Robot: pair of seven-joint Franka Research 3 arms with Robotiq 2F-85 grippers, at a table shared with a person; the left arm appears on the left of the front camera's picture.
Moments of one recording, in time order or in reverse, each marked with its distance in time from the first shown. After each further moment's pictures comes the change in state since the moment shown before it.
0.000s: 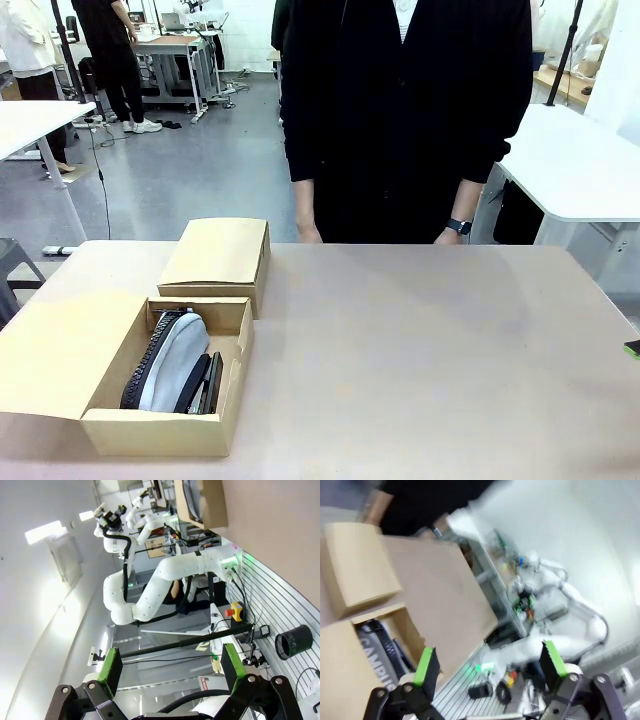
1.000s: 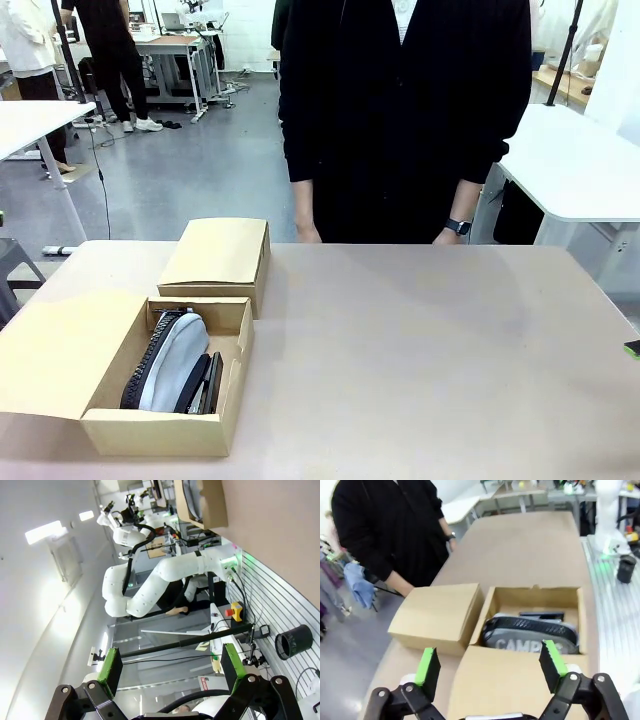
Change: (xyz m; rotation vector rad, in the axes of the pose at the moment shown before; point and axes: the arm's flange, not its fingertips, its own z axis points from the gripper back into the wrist) left arm -0.031 0.092 0.017 0.095 0.125 -1.170; right arm 0.000 0.000 0.000 0.000 0.000 0.000
